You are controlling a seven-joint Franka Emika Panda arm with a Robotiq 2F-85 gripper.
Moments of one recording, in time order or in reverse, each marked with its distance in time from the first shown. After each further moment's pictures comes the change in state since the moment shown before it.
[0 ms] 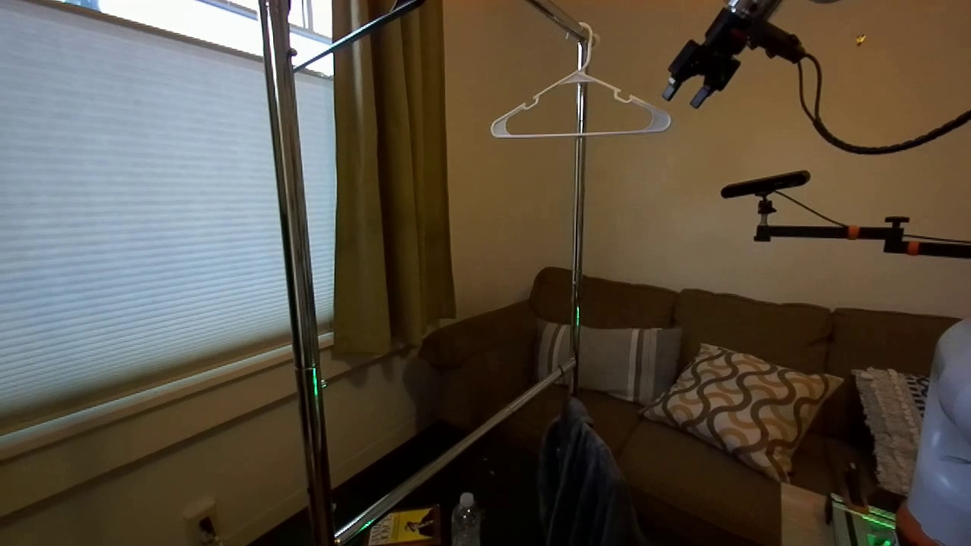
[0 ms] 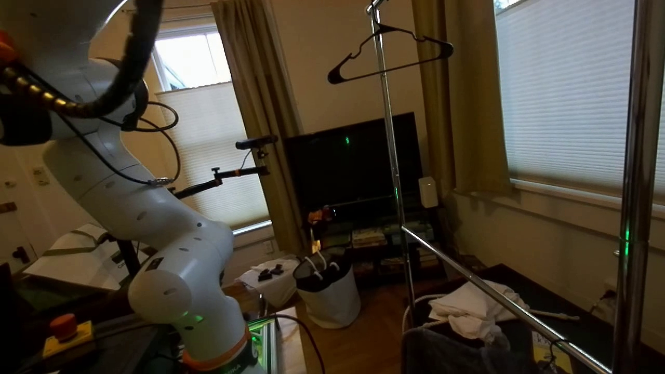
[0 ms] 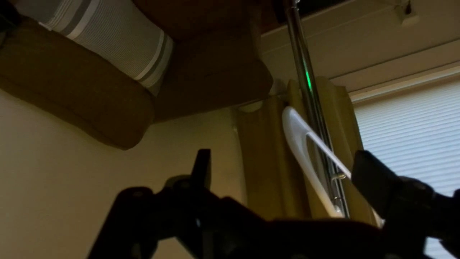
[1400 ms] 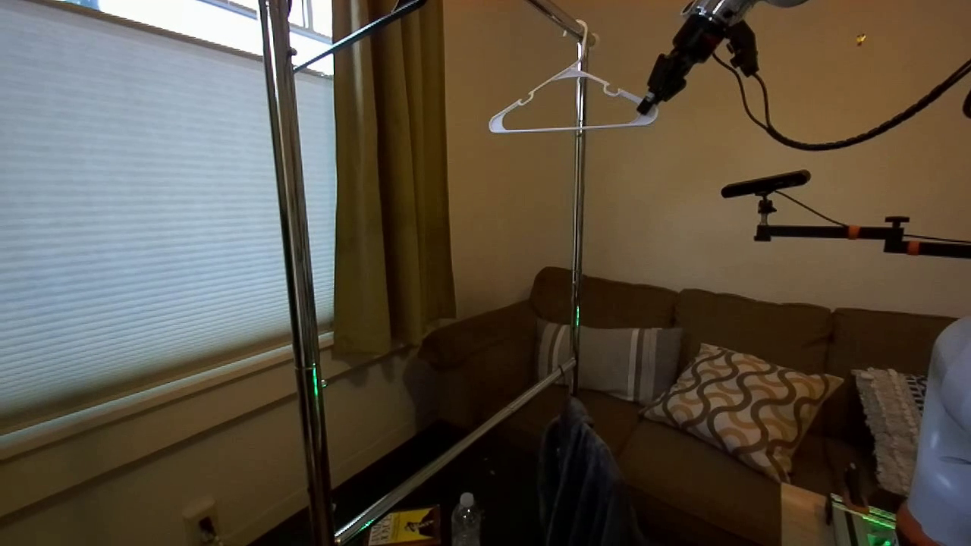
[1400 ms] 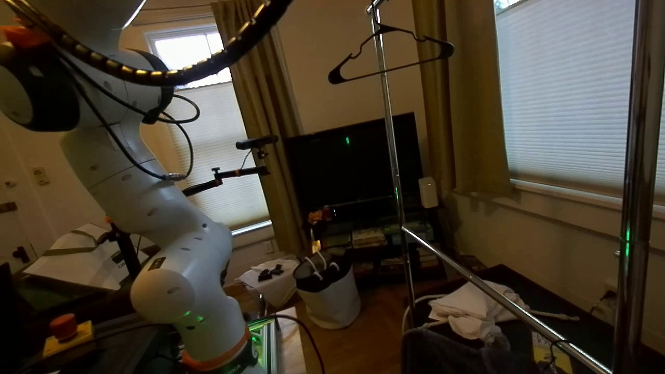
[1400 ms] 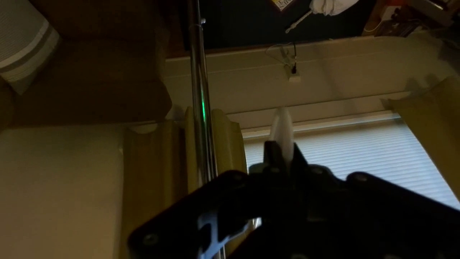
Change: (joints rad) arm 0.036 0.143 -0.037 0.152 0.301 -0.226 -0.331
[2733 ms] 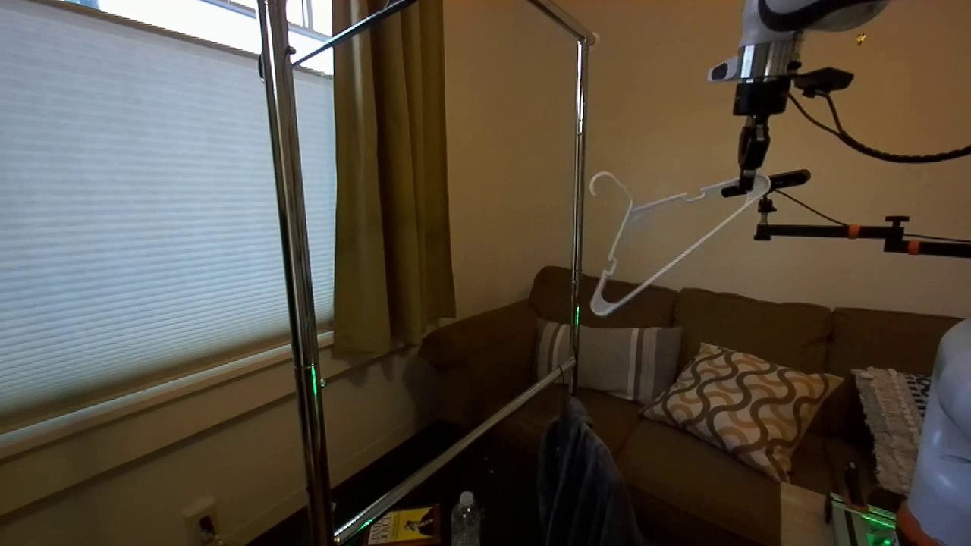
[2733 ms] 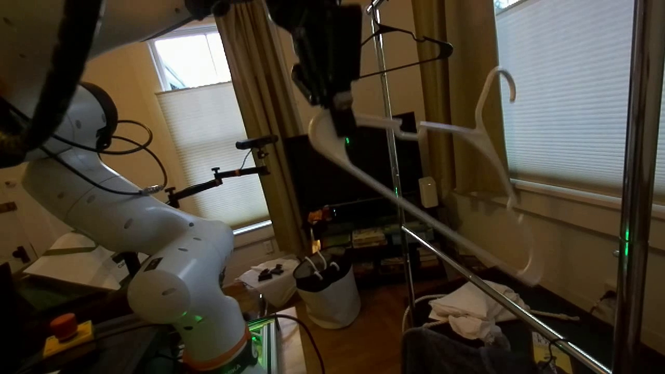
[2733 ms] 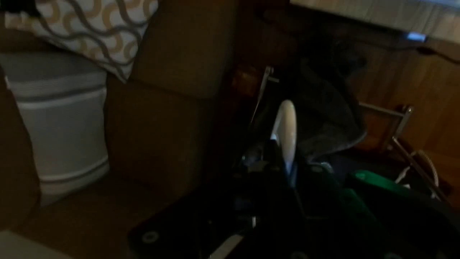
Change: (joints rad) arm -0.052 -0.367 0.151 -0.517 -0.634 -0.180 -0.191
